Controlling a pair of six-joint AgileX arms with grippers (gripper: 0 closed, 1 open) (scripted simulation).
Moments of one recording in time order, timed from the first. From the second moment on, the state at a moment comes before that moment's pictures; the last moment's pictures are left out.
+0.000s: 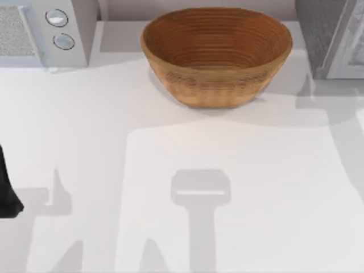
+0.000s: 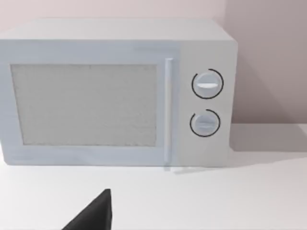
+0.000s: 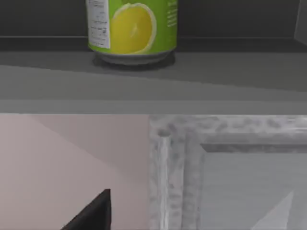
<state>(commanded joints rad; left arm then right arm) 0.00 0.00 0.00 0.00 0.00 0.00 0.13 0.98 1.29 -0.31 0.15 0.01</state>
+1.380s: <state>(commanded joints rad) 0.00 0.00 0.00 0.00 0.00 0.00 0.23 1.52 1.88 -0.35 0.25 0.01</state>
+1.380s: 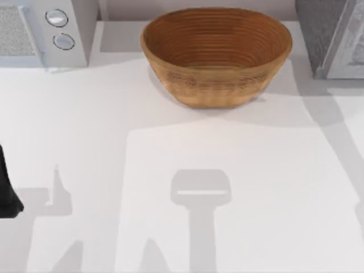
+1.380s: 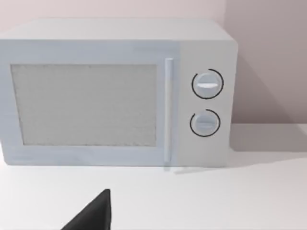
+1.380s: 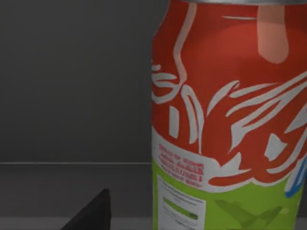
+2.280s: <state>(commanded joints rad) 0.00 0.00 0.00 0.00 0.00 0.00 0.19 1.75 2.13 -0.37 0.21 0.01</state>
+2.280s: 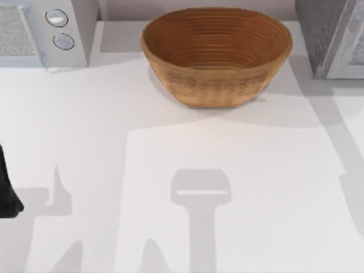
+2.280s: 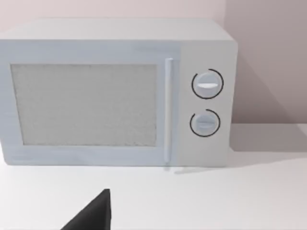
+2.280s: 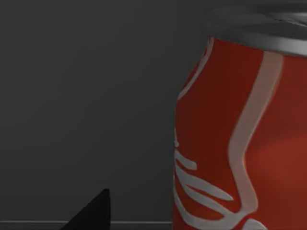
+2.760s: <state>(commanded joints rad) 0.00 0.00 0.00 0.00 0.00 0.00 0.19 1.76 2.14 -0.37 0.21 0.01</state>
